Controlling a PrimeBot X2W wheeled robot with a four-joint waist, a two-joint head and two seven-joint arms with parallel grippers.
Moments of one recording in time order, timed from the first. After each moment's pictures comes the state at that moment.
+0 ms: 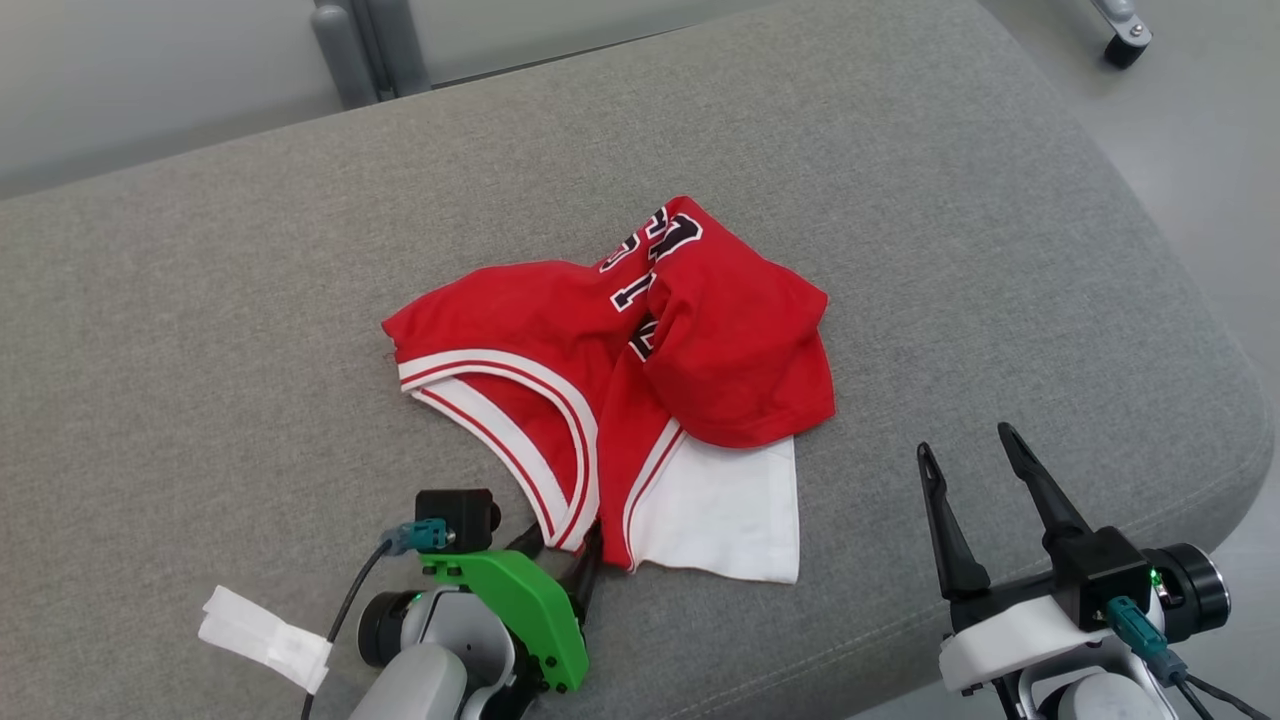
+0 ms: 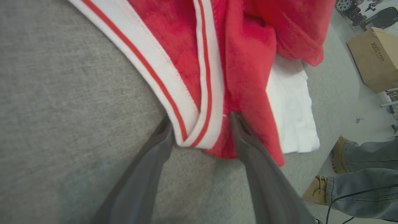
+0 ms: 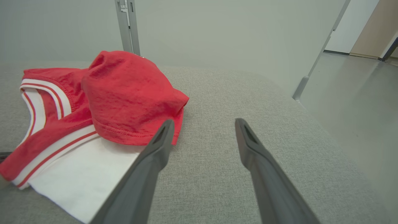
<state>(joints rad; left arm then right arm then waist) -0.27 0.05 -0.48 0.54 -0.63 -0.05 0.13 0.00 -0.05 0.06 0.08 -0.04 0.13 -0.26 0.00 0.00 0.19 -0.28</state>
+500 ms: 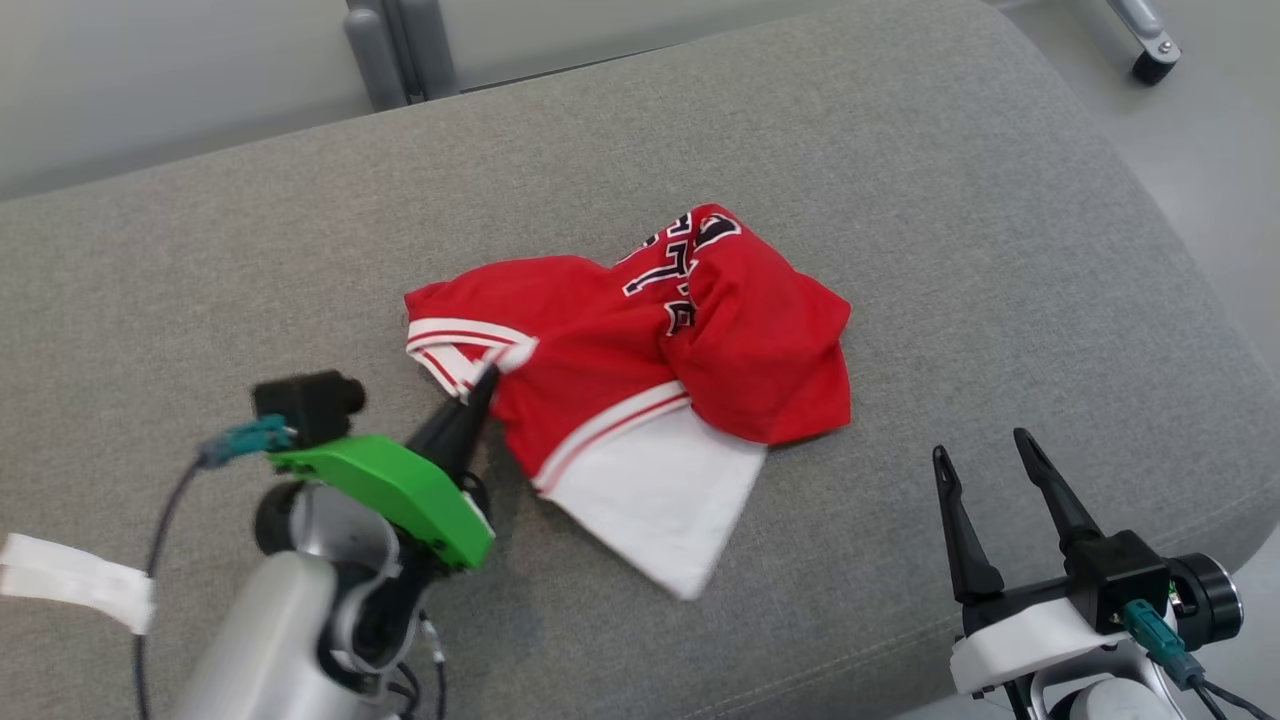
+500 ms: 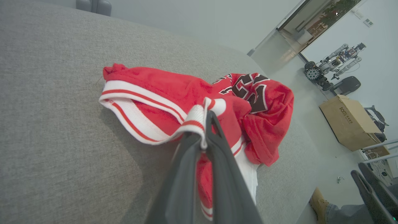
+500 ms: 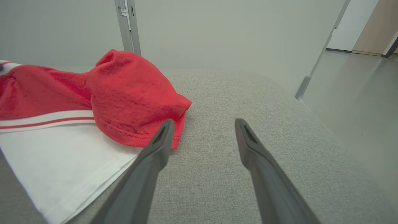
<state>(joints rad) -0.33 0.14 -0.39 0.27 -0.81 -0.06 0.16 0.01 -0.05 0.05 0.08 -0.02 0.13 -0.26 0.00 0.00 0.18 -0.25</state>
